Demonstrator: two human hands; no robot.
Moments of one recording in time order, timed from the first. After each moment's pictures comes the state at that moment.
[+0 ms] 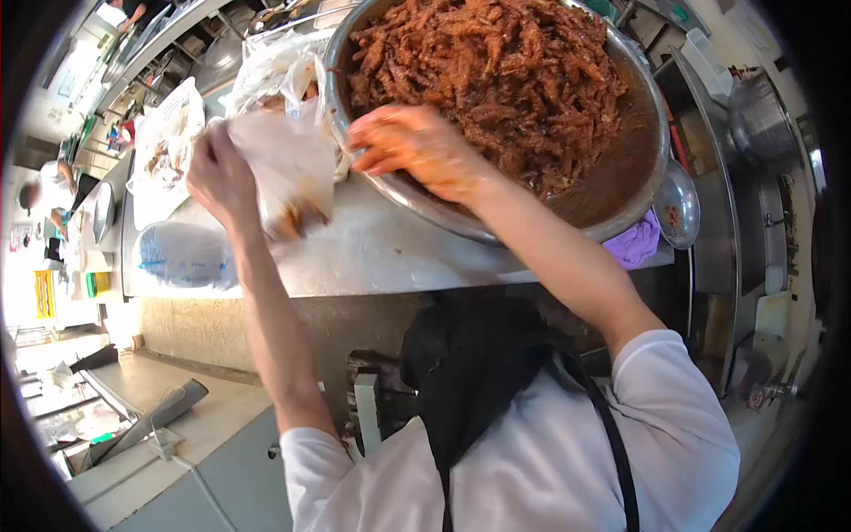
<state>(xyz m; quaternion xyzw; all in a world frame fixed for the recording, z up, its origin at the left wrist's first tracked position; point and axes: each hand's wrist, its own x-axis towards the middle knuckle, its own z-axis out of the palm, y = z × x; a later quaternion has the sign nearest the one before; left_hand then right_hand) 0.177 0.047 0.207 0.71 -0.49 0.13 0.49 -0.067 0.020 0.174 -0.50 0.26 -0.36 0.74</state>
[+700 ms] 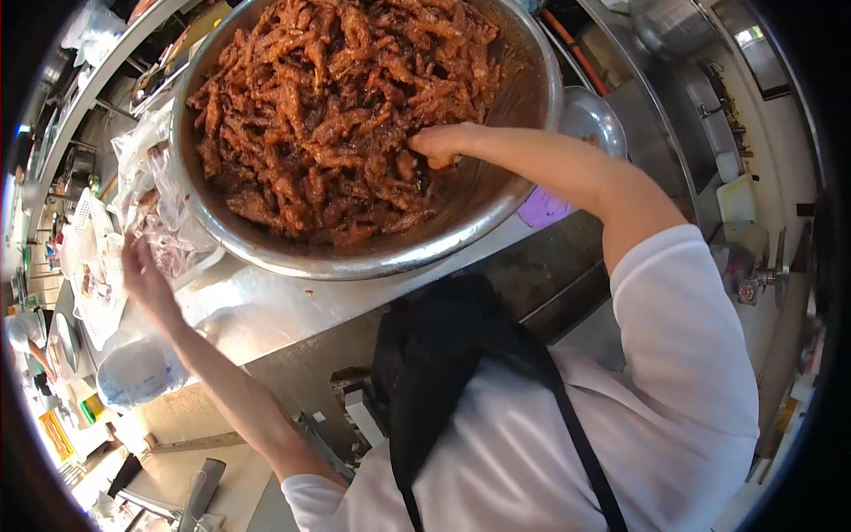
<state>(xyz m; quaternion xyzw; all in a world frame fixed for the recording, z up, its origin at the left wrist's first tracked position) 0.194 0.015 0.130 0.71 -0.53 -0.09 0.45 -0.335 -0.080 -0.025 -0.87 0.37 0.23 0.23</state>
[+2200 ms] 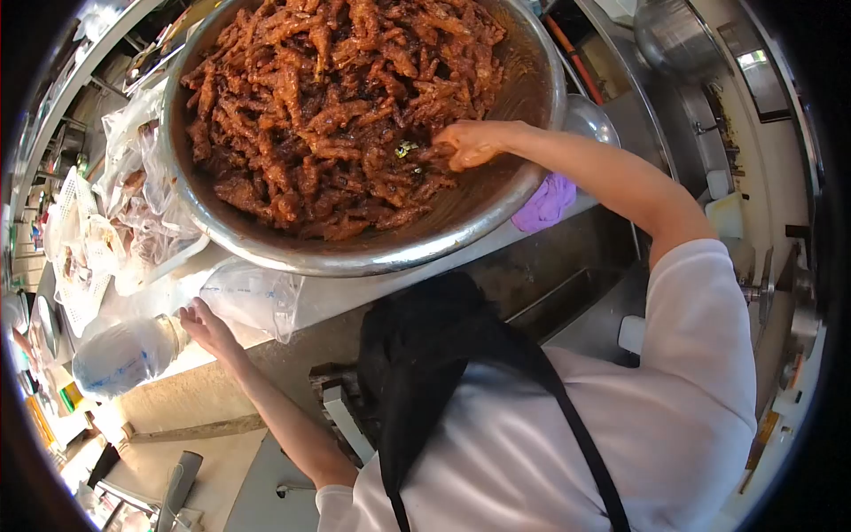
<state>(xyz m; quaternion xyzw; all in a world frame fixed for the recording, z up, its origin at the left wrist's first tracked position) 0.174 0.142 -0.004 0.82 -0.31 -0.16 0.45 -0.350 -0.043 0.080 -0.80 0.41 0.21 0.39</state>
